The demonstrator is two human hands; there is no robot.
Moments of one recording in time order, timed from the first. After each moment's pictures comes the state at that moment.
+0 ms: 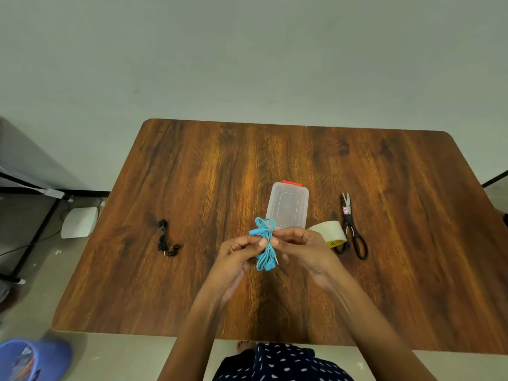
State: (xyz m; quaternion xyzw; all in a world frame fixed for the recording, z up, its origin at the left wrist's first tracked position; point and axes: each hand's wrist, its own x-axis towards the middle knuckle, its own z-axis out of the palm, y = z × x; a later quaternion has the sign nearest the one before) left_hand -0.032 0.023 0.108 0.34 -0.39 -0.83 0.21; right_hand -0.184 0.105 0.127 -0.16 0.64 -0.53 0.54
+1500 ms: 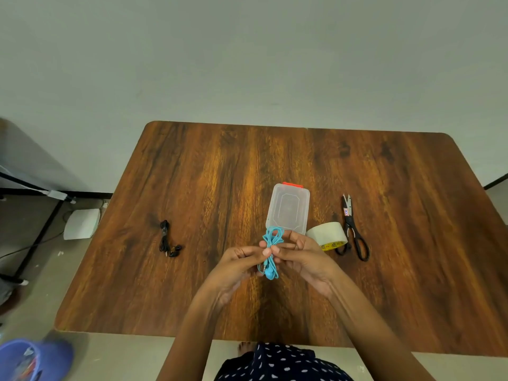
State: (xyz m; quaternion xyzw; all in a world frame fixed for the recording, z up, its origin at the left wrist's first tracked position) left_hand -0.025 0.025 0.110 0.36 -0.45 -0.81 0.09; right_hand -0.183 0.109 0.118 -0.15 0.49 -0.55 0.66
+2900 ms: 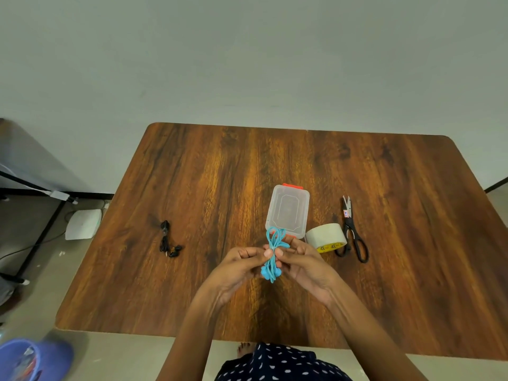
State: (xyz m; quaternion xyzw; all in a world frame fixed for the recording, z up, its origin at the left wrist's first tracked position) left_hand -0.028 0.026 0.106 0.33 -0.46 -0.82 0.07; right_hand -0.183 0.118 0.101 -0.09 0.43 -0.60 0.67
